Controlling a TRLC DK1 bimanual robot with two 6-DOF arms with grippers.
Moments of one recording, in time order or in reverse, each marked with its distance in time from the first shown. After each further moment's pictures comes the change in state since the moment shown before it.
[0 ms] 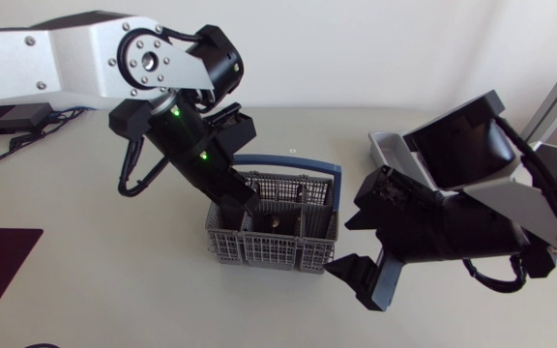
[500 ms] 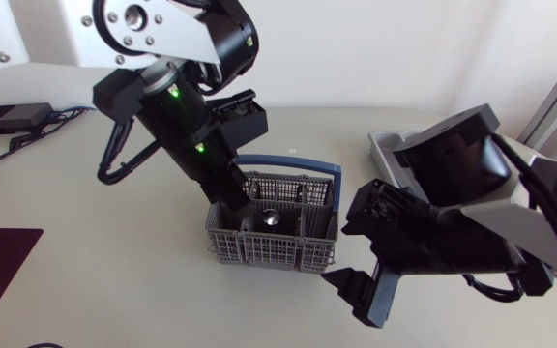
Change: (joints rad) left arm -0.080 -0.039 0.090 -0.124 -0.104 0.130; right arm 0.080 -0.022 -0.025 0.017 0.082 -0.013
